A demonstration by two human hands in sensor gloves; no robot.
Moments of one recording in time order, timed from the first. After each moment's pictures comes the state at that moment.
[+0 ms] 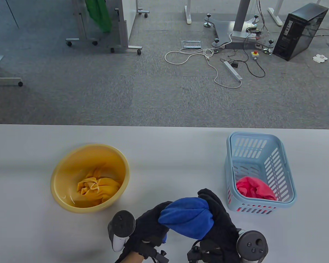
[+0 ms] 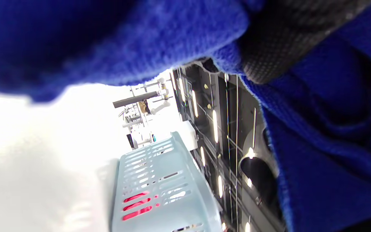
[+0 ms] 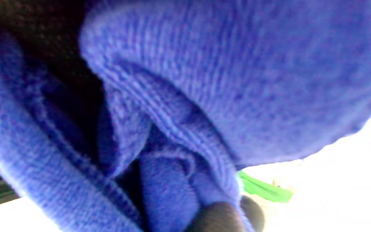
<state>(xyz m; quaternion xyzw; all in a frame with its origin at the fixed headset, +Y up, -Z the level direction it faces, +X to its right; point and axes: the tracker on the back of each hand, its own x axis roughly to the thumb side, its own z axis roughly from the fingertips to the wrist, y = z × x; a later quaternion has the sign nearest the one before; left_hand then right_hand) -0.113 -0.744 -0.251 -0.01 -0.16 0.62 0.77 0.148 -0.667 -0.203 0.07 -0.21 0.78 0.59</state>
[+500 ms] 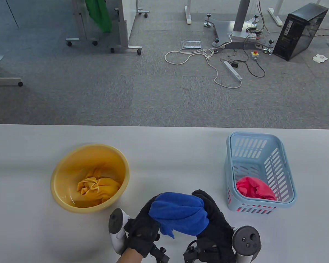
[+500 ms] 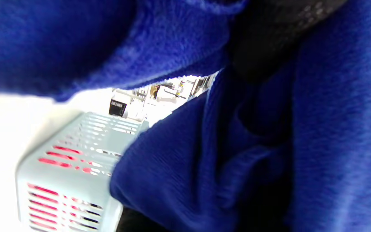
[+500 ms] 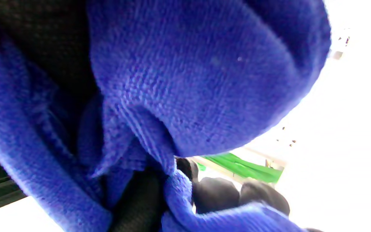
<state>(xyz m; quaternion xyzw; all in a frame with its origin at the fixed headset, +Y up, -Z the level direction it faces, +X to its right) -0.109 -0.753 -0.252 -0.11 -0.10 0.81 0.56 0.137 -0.683 -0.212 0.08 -0.17 0.77 0.61</state>
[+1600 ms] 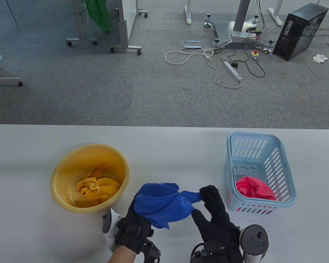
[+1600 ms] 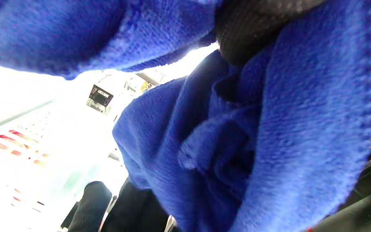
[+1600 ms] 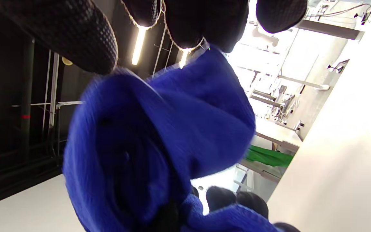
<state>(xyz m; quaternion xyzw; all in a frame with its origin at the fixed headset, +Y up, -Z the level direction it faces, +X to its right) -0.132 -0.754 -0.255 -0.09 -0.08 0.87 0.48 0.152 -0.662 -0.203 0.11 -0.16 0.76 0.62</state>
